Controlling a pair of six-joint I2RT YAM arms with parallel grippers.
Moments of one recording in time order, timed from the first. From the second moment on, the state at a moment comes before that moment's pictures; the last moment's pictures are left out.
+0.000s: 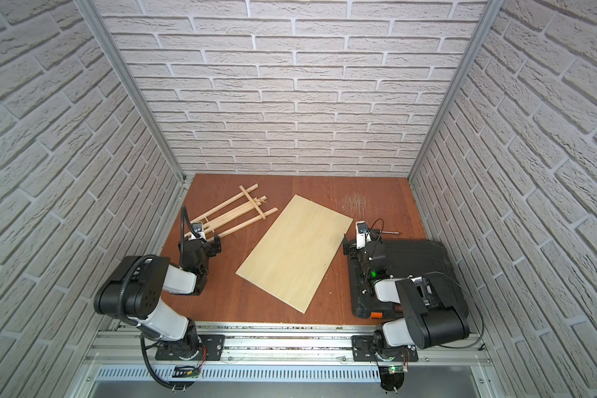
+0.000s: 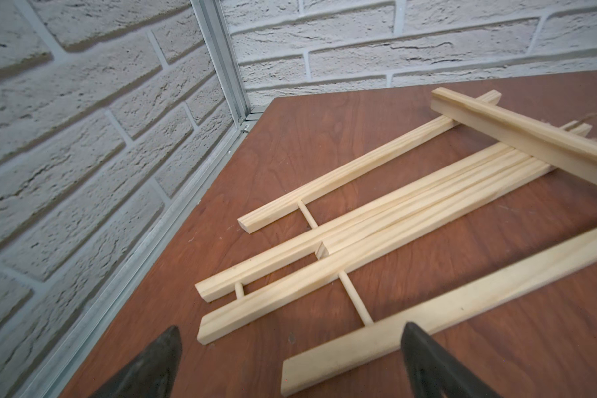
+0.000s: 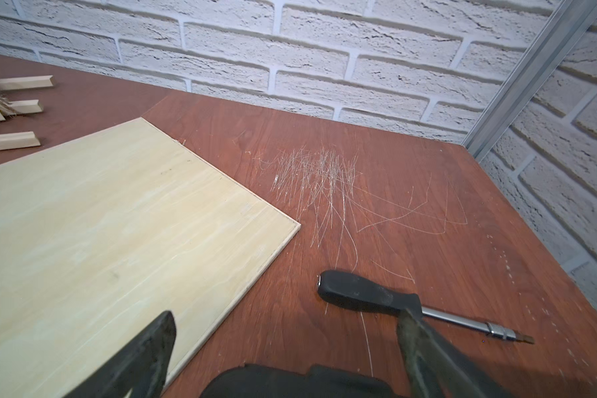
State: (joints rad) left arm -0.05 1.60 0.28 1.00 -0.36 0.08; right arm 0.12 1.46 0.26 0.87 0.13 -0.09
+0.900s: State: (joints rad) left arm 0.01 1.59 0.35 0.85 -0.32 0.02; right arm 0.09 1.49 0.37 0.73 0.13 -0.06
